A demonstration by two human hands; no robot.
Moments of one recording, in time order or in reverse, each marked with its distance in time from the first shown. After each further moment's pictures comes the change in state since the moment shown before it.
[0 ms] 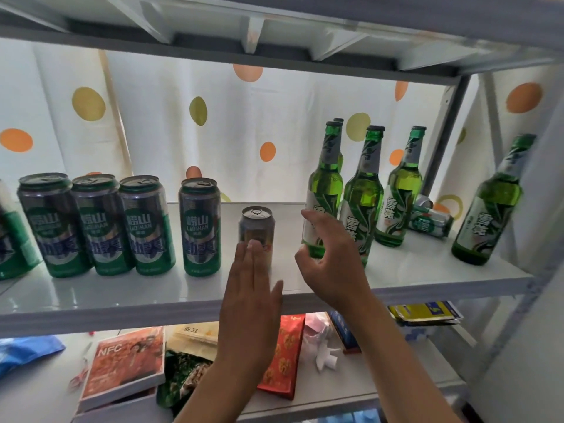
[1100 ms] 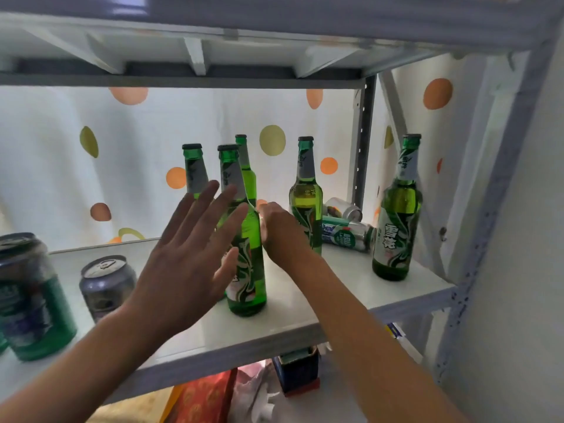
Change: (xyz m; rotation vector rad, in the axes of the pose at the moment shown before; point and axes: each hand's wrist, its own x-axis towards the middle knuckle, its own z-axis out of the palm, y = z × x) left_hand 0.134 0.107 0.038 0.201 -0.012 0.652; right_hand 0.104 0.177 -0.043 -0.270 -0.158 0.072
